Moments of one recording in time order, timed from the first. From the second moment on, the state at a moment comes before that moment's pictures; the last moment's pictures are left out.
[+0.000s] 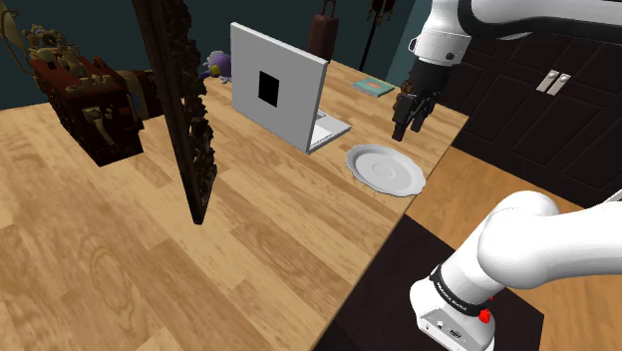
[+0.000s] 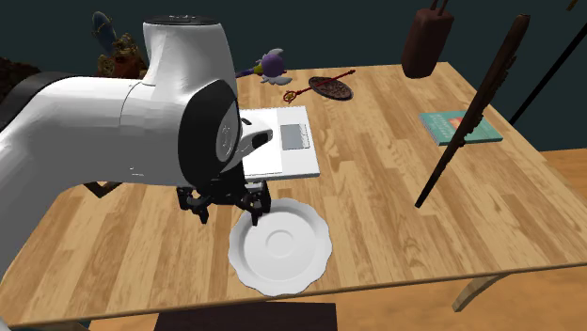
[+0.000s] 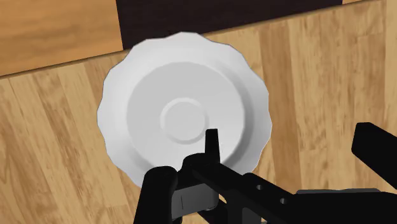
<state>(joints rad) -0.02 -0.77 -0.02 -2.43 0.01 1.57 -0.03</state>
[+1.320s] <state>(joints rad) 0.04 -0.09 0.03 -1.67 0.04 1.51 -0.02</state>
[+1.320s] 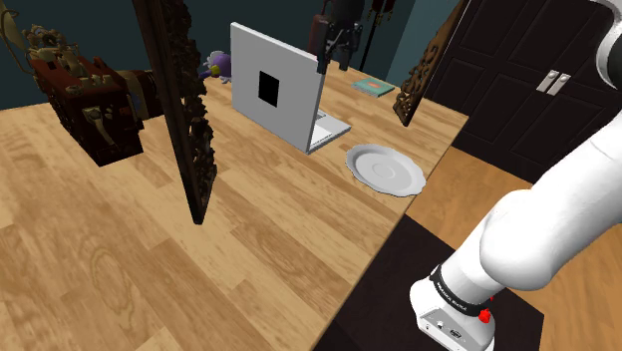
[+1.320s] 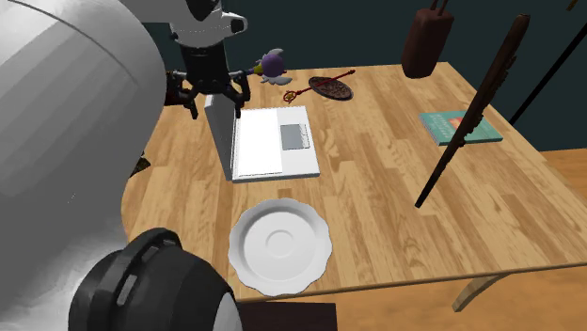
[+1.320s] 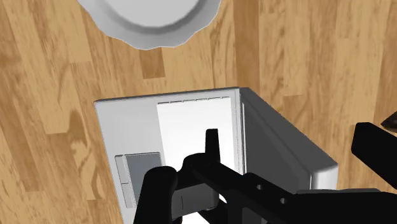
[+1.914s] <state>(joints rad) 0.06 0.25 0.05 -1.15 0.02 1.36 -0.01</state>
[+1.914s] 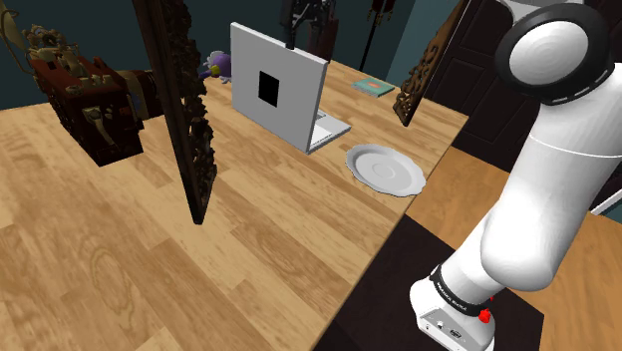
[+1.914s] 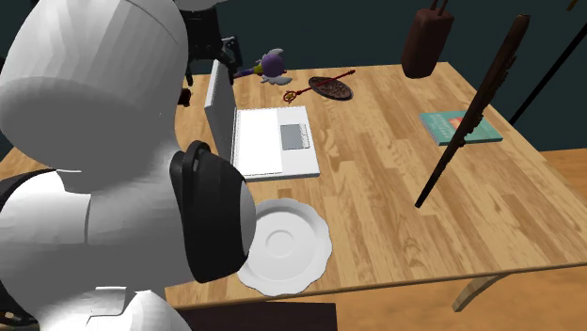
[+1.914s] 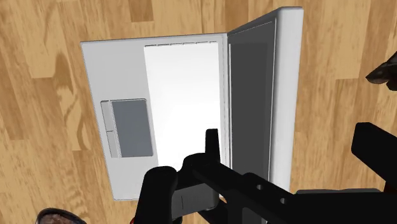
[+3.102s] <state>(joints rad) 0.06 0.22 0.05 -1.28 0.02 1.45 -0.02</state>
